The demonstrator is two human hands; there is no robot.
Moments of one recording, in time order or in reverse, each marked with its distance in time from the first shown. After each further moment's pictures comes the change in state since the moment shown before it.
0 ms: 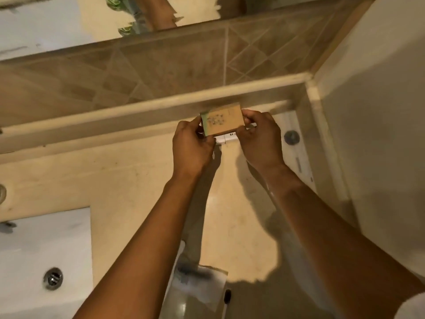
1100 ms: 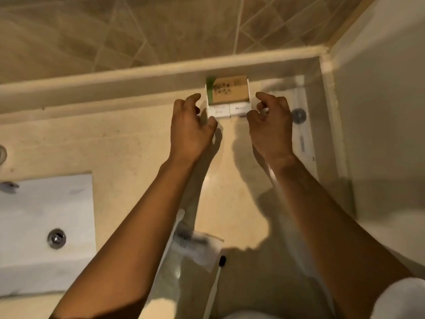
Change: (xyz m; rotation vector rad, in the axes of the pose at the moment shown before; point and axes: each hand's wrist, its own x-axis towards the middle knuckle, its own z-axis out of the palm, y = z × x) left_hand -0.023 -0.017 -0.010 0.057 -0.022 -0.039; right_hand -0.026 0.005 -0.014 0.001 -0.040 0.049
